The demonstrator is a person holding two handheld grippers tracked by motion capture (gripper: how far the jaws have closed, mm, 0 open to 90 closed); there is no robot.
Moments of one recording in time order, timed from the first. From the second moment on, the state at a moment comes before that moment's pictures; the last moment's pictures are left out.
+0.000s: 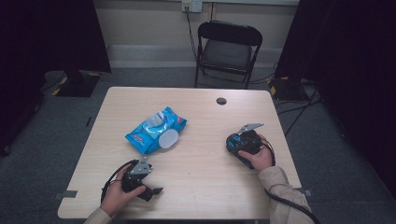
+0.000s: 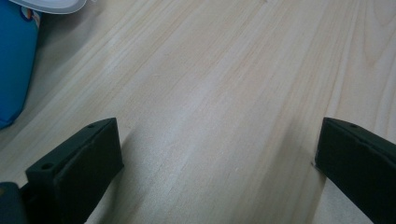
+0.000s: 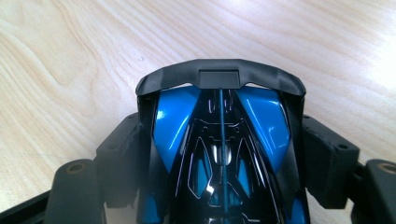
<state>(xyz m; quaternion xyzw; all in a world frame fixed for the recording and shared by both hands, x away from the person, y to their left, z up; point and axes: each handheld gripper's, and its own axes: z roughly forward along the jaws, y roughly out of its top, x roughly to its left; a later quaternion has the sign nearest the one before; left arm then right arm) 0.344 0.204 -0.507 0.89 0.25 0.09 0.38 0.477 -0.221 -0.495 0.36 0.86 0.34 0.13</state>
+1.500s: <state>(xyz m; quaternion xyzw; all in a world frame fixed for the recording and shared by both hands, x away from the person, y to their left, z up) 0.344 0.204 -0.507 0.89 0.25 0.09 0.37 0.440 -0.212 -0.433 0.34 0.82 0.44 0.14</state>
